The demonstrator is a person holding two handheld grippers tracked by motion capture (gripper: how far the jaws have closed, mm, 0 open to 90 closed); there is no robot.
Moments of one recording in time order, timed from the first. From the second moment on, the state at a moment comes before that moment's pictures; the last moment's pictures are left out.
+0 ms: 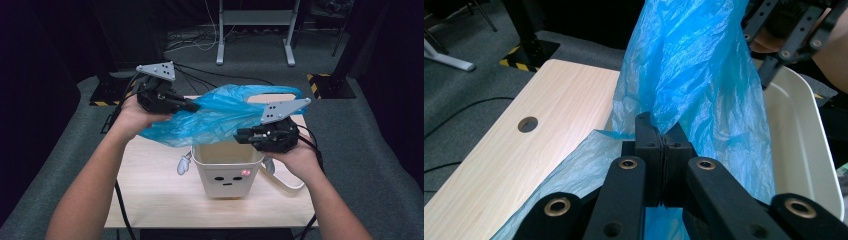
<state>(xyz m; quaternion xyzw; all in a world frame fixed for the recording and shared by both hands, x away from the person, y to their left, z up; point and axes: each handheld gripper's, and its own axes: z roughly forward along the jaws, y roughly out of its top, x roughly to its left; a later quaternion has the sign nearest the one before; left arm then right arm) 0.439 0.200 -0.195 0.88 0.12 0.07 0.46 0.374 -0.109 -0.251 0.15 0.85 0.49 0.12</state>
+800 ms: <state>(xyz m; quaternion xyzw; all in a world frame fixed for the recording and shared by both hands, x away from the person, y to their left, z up) 0.427 0.179 -0.195 0.90 0.06 0.02 0.43 0.391 -0.154 -0.234 0.21 0.82 0.50 0.17</state>
